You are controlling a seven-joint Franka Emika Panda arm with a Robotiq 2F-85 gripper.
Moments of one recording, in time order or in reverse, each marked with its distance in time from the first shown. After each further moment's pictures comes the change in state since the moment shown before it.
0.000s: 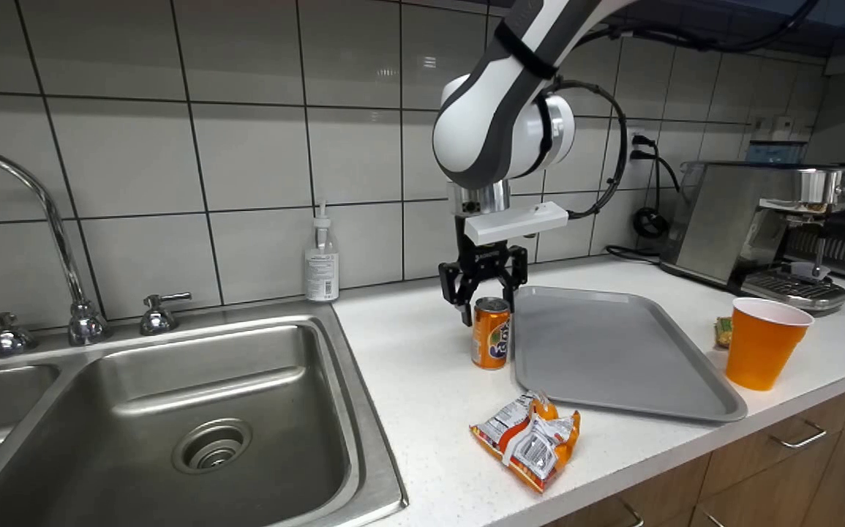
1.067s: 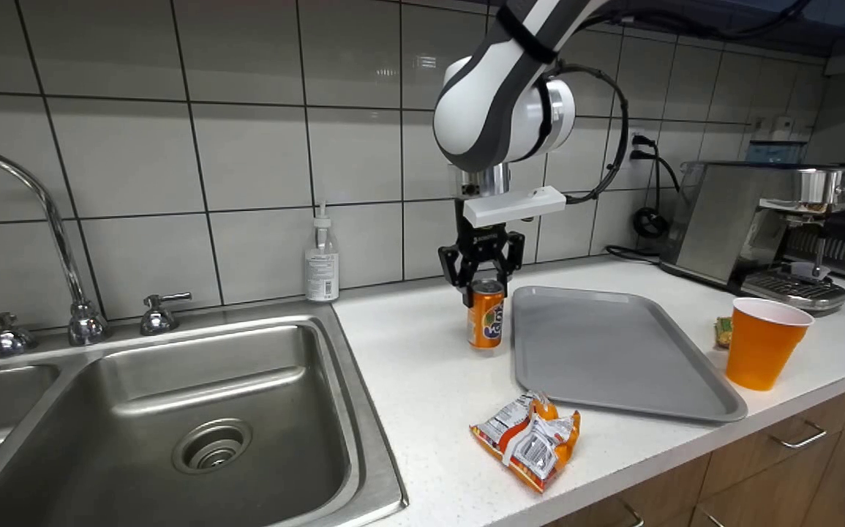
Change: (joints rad) arm -0.001 -0.018 -0.013 0.033 -0.001 0.000 0.000
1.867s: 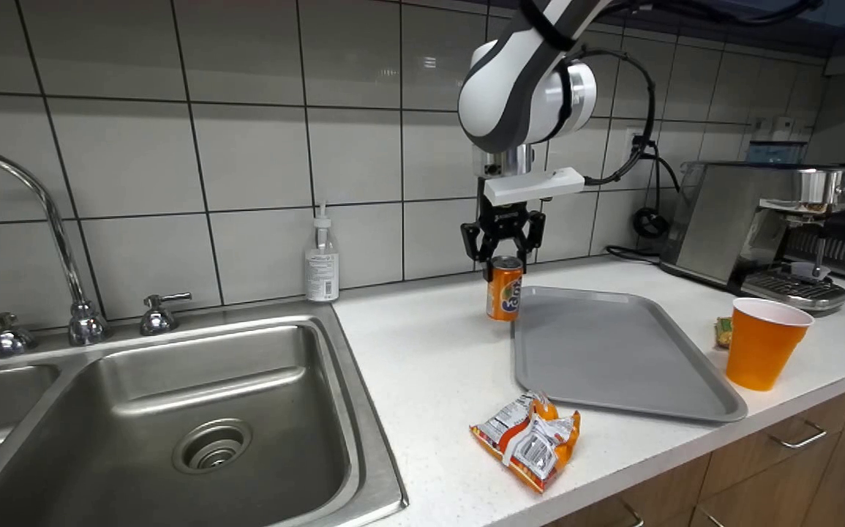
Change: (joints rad) arm -0.029 -0.020 -0.054 0.032 0.003 0.000 0.014
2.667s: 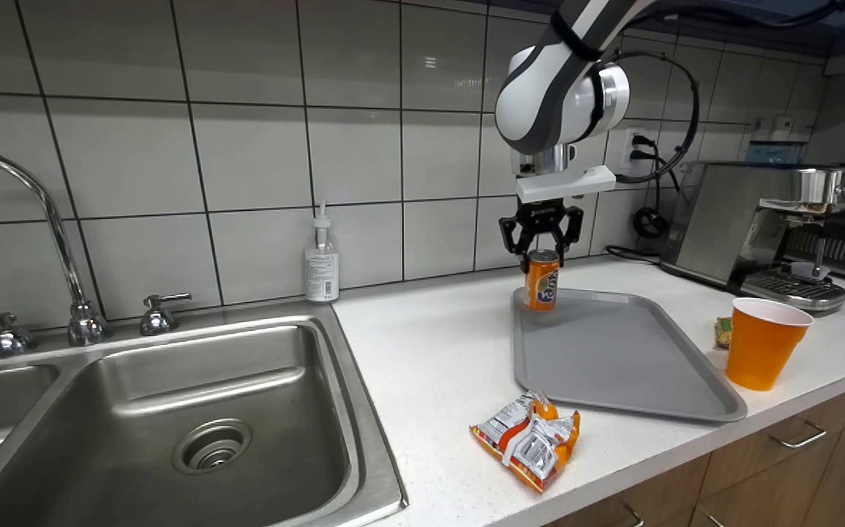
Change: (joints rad) arm -0.041 0.010 -0.082 0.014 0.000 0.000 0.083
